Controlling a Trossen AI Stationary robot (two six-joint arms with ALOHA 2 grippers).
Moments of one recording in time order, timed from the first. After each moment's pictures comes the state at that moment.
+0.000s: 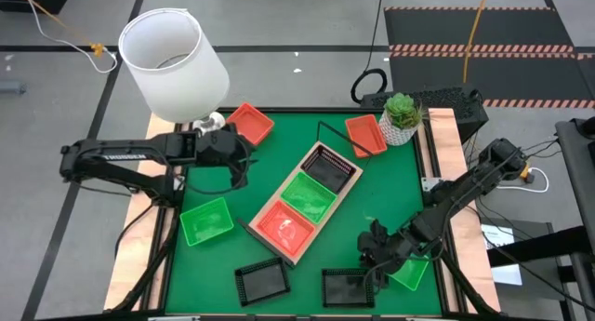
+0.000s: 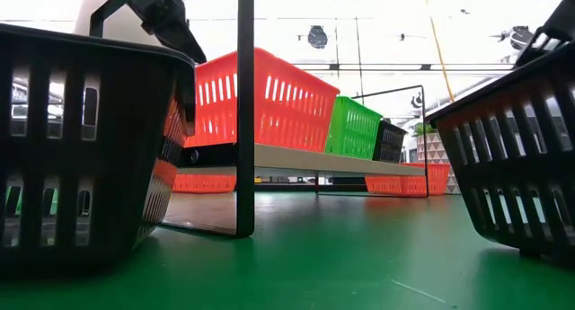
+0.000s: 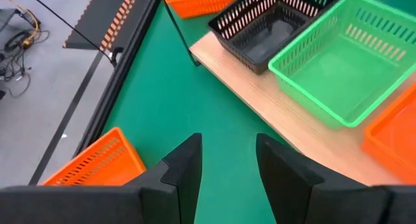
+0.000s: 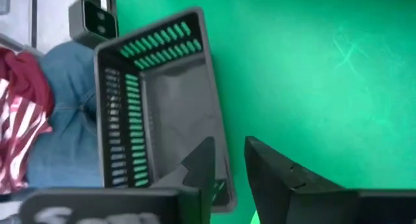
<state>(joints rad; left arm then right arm) 0.10 1.10 0.99 -0.63 -0.24 0.07 0.69 1.38 0.85 -0.41 0.10 0.95</state>
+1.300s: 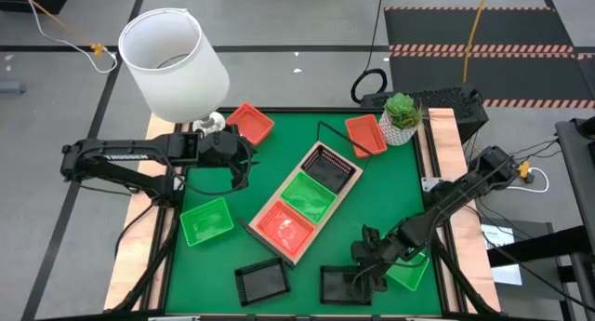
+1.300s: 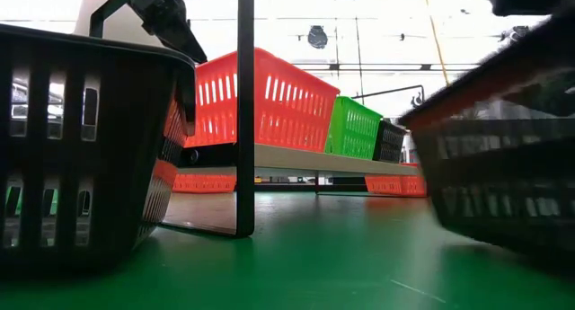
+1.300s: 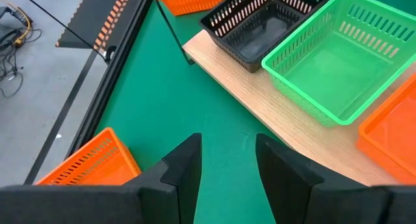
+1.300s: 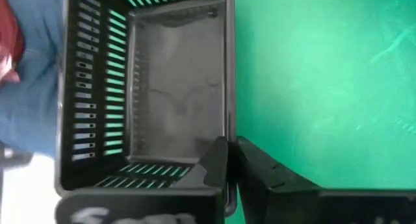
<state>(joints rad) 0.10 1.11 0.99 -0.62 -0.22 0.07 0.65 1.51 0.85 -0.35 0.00 0.78</state>
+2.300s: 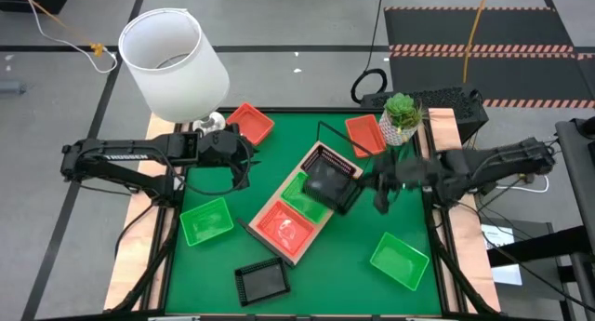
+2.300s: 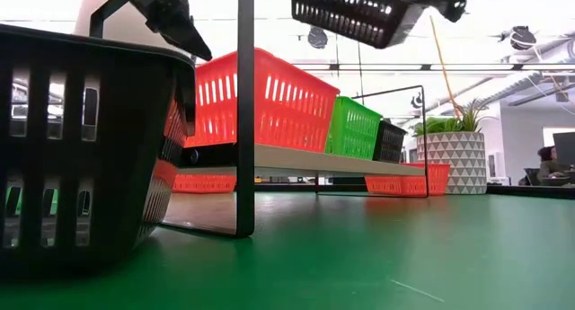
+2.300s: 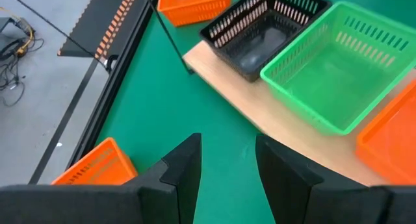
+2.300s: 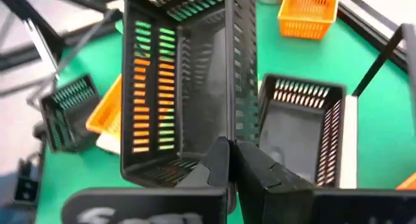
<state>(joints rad) 0.10 1.11 0.99 -0.59 -0.21 0.09 0.16 0.96 0.99 -0.66 0.25 0.45</state>
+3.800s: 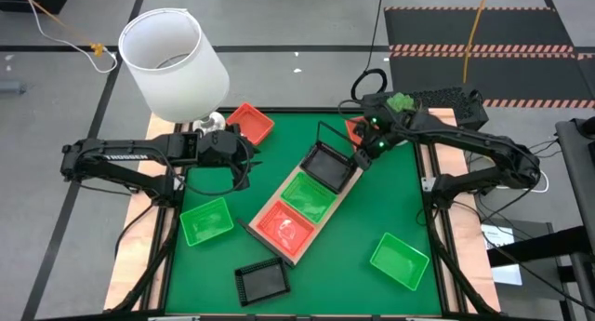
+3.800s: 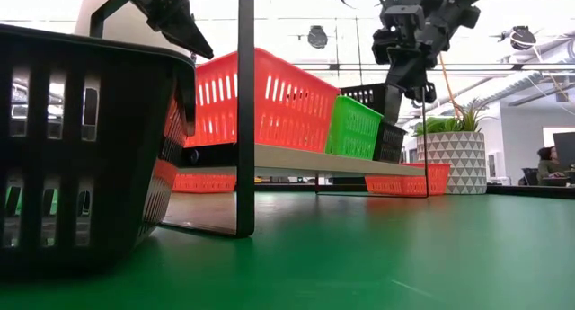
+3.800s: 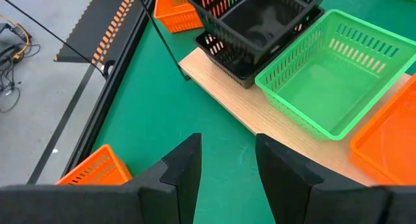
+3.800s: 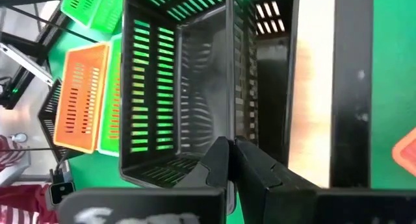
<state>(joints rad) 0.09 1.11 0.99 -0.57 -0.21 0.09 -0.50 1.23 0.95 -0.68 -0.47 0.34</state>
